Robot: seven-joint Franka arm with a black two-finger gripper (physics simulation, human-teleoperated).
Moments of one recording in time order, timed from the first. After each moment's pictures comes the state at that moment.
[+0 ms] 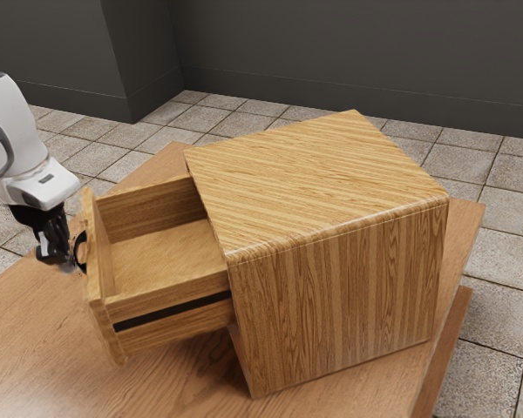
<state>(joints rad) -0.04 -0.62 0.12 -2.50 0.06 1.91 0.92</state>
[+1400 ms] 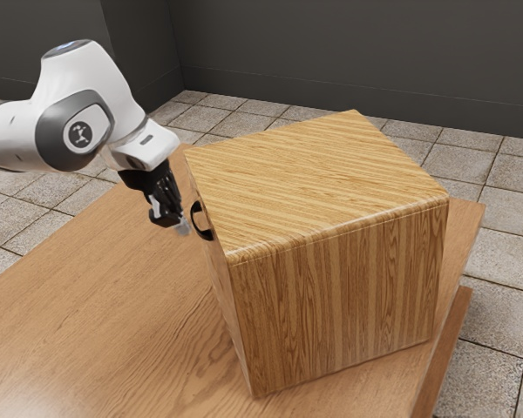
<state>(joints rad) -0.03 -0.31 -0.09 -2.24 -0.25 2.12 0.97</state>
